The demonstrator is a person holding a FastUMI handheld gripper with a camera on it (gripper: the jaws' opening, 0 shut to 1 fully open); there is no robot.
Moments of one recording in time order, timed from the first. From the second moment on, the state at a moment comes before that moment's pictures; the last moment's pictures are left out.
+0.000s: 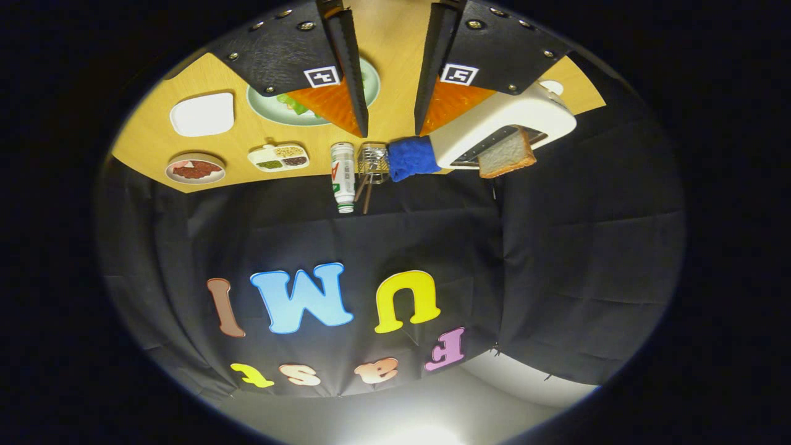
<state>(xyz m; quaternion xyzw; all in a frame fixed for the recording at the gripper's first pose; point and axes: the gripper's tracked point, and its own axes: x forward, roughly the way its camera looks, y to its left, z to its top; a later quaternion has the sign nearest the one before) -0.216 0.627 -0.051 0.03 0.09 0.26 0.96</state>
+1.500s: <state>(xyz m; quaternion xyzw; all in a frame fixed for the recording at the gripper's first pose) -0.233 0.772 -0.056 -0.01 0.10 0.27 0.96</state>
